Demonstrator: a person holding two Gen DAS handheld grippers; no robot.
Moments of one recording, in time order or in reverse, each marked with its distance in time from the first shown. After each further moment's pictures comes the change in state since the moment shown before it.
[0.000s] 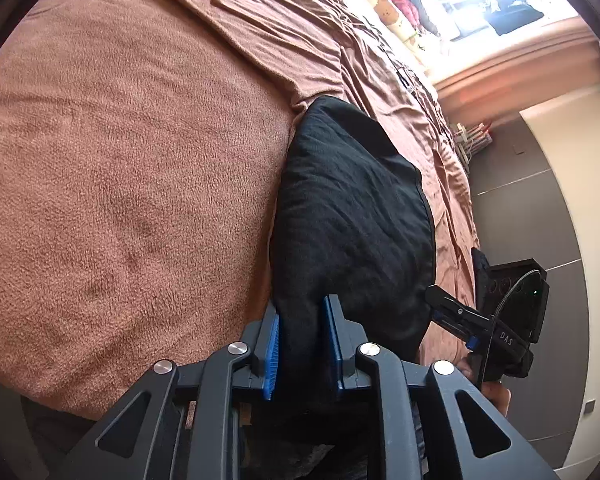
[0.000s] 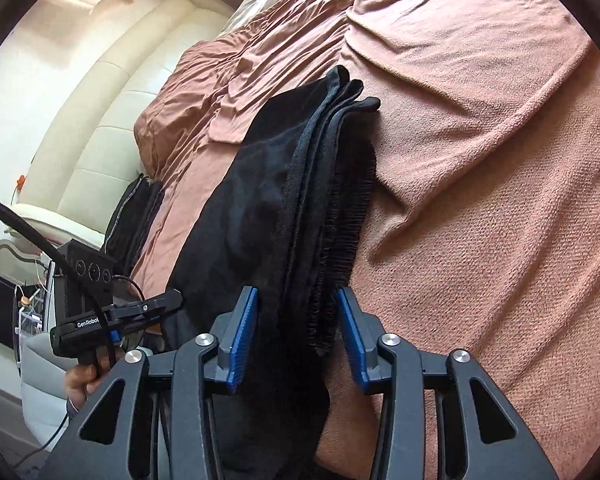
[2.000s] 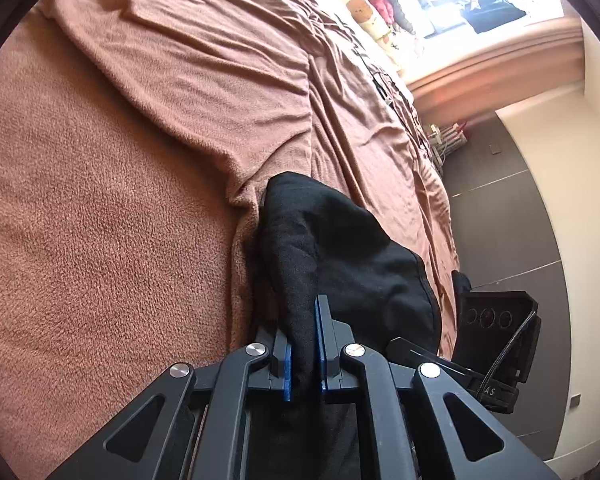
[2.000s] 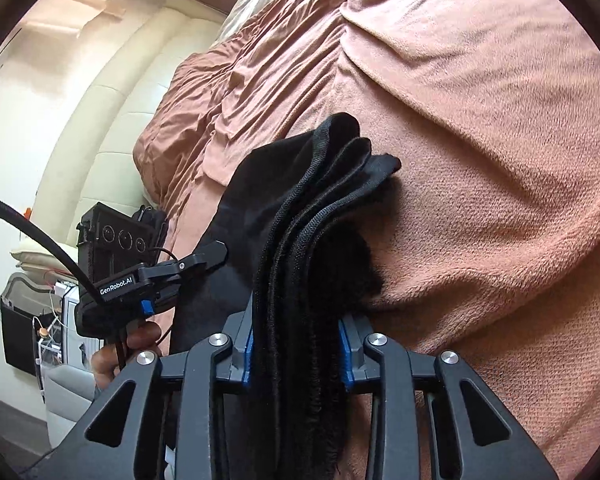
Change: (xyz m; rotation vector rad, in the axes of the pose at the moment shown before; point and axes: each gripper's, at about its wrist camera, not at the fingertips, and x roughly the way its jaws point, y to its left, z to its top) left arm 0.052 -0.008 0.088 0.054 0.011 -0.126; right arm 0.035 -0.018 0.047 0.047 0.001 0.062
